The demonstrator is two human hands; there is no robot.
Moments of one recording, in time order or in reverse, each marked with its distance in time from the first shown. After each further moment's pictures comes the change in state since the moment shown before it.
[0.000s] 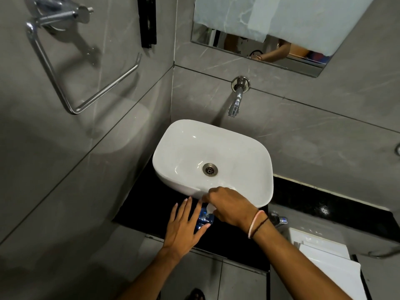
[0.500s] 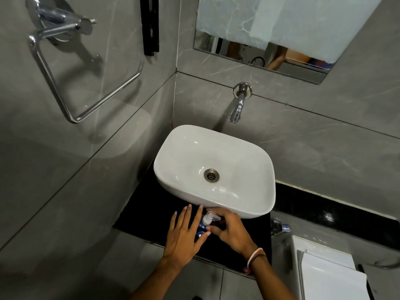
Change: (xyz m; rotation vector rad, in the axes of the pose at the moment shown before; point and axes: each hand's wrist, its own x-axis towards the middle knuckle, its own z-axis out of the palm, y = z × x) left_hand -0.002 0.001 0.008 -0.056 0.049 -0.033; right_hand -0.003 0.017 0.104 0.906 0.342 0.213
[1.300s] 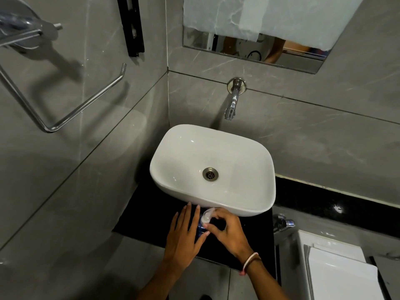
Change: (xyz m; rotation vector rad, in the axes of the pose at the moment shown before) left_hand -0.001 0.001 0.004 -0.017 0.035 0.054; right_hand -0.003 0.020 0.020 0.206 0.181 -0.005
